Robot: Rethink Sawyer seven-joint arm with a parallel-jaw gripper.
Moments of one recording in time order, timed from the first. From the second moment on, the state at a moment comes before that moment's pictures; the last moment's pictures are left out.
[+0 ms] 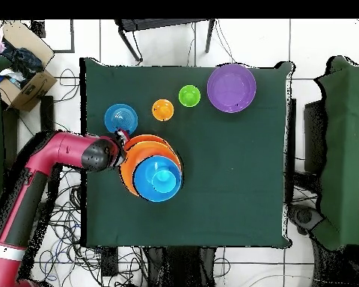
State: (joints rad) arm 0.69 0.50 -1.41 0.82 -1.24 -0.89 4.04
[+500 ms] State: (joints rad) arm 0.69 0.50 -1.41 0.82 -1.24 -0.89 4.04
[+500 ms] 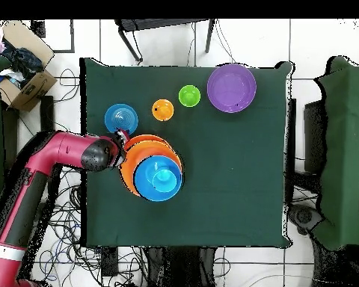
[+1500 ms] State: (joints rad) arm 0.68 0.50 -1.41 0.81 -1.24 -0.89 4.04
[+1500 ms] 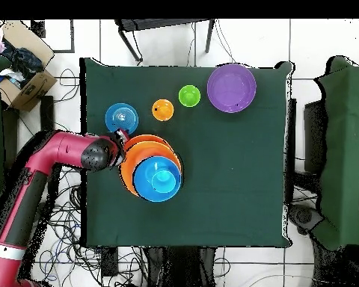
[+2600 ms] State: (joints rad) arm 0.64 0.50 -1.41 0.73 -1.23 -0.89 4.03
